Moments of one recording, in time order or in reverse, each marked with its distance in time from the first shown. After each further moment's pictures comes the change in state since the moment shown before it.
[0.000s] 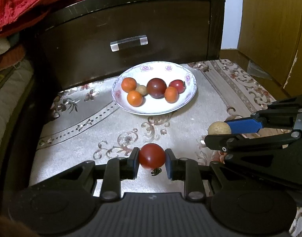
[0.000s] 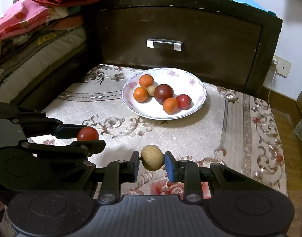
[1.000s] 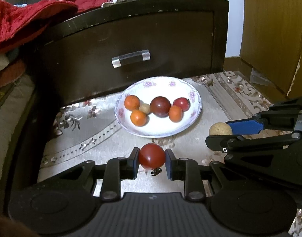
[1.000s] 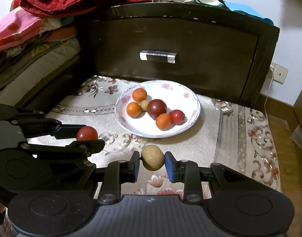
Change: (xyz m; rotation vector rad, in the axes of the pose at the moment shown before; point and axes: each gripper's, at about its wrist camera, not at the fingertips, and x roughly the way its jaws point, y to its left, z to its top) left arm 0.006 0.002 0.026 0.014 -0.049 0.019; right arm 0.004 -0.011 0.019 0.012 -0.044 -0.015
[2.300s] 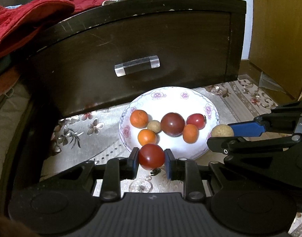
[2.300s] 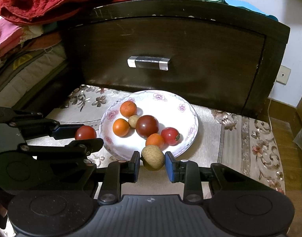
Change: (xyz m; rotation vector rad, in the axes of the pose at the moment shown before) left arm 0.043 0.013 0.034 0.000 0.000 0.020; right arm 0.037 -0.018 0.028 0.021 0.000 0.001
